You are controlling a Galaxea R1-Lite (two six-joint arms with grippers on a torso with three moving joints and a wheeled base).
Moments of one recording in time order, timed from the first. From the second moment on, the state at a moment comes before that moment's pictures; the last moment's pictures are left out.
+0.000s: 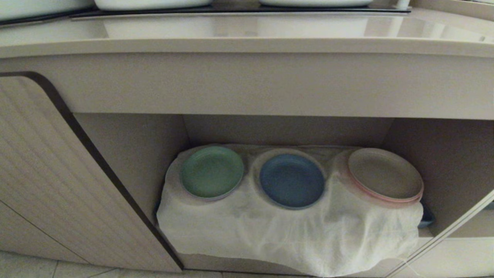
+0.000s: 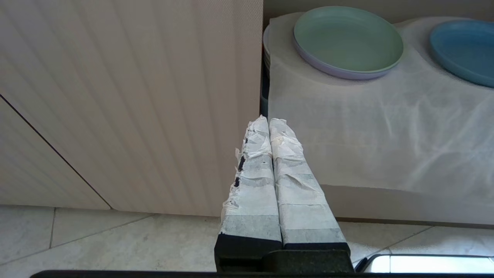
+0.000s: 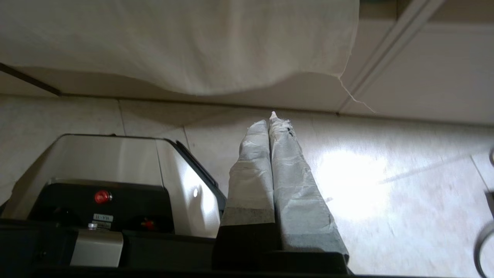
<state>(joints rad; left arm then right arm) 0.00 0.00 0.00 0.02 -0.01 -0.01 0.09 0.39 -0.12 0.23 0.02 0.08</state>
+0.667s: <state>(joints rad) 0.00 0.00 0.00 0.02 -0.01 -0.01 0.04 0.27 -0.01 -0.06 0.02 0.09</state>
